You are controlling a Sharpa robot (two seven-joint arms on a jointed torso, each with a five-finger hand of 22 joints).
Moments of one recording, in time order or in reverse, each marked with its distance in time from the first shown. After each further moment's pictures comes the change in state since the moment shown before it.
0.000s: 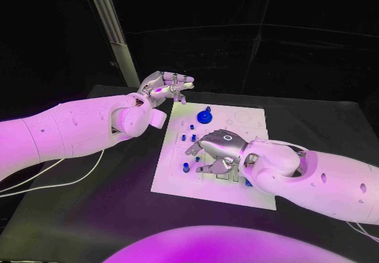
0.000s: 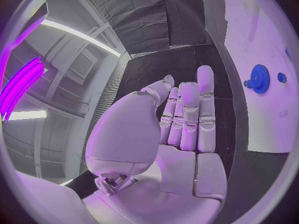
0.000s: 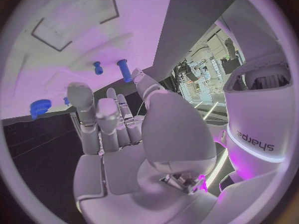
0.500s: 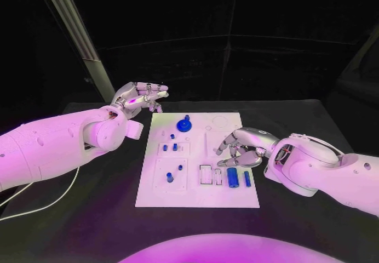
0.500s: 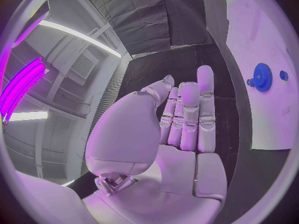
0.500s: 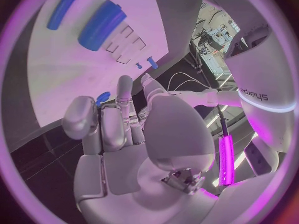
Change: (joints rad) left arm 0.000 -0.033 0.000 0.006 0.000 0.000 -0.002; left_hand 0.000 0.000 0.003 0.003 0.000 0.000 0.000 0.000 0.000 0.000 0.000 0.004 0.000 0.000 0.000 0.000 -0.004 0.000 0.000 0.000 -0.004 0.000; right arm 0.015 -0.303 0.013 0.107 0.326 -0.034 -0.084; right_hand -0.096 0.044 -0.160 0.127 0.081 0.166 -0.076 0.111 0.038 0.349 -0.090 0.584 0.483 0.019 -0.077 0.145 0.213 -0.025 0.123 -0.069 0.167 0.256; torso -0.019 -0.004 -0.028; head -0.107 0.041
